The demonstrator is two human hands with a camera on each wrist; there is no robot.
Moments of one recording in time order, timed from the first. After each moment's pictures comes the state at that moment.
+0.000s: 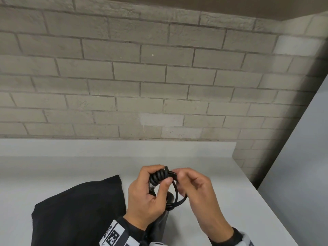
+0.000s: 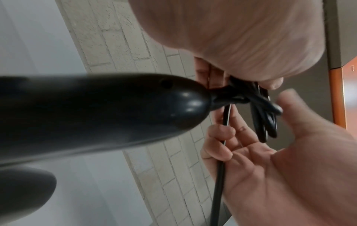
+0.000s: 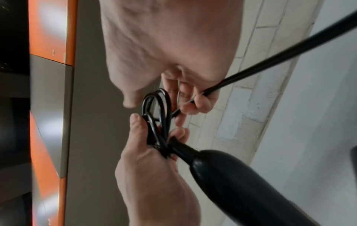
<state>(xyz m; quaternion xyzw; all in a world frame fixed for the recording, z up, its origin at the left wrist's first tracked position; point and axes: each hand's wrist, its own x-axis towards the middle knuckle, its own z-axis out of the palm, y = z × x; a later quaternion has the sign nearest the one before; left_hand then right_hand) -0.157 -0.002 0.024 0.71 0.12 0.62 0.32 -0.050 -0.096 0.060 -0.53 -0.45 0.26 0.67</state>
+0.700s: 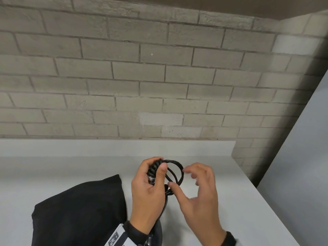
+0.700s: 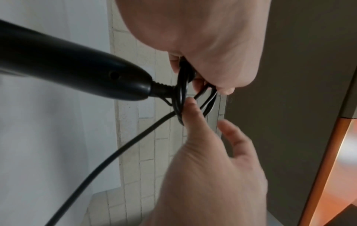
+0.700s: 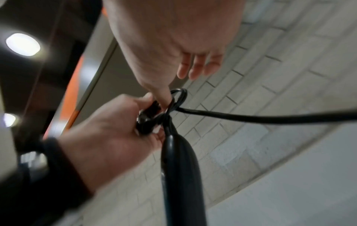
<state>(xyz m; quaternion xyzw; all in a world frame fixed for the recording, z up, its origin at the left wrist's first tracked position) -0.147 -0.014 0.037 0.63 0.23 0.58 0.46 -0.053 -0.095 0.032 -0.65 -0.50 -0.14 0.56</state>
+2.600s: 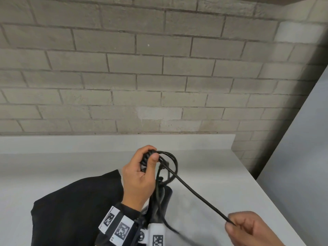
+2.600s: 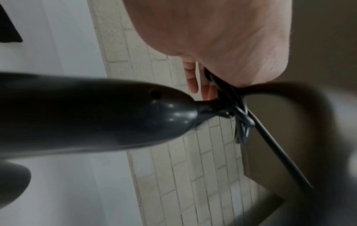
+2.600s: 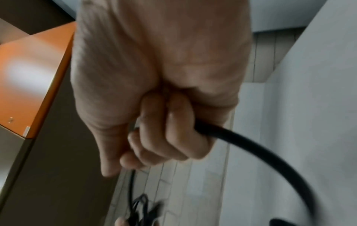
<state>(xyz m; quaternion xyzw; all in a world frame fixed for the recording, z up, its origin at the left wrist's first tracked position) -0.148 0.032 0.020 0.69 0.19 0.61 0.34 0.015 -0.203 0.019 -0.62 -0.40 0.42 0.54</state>
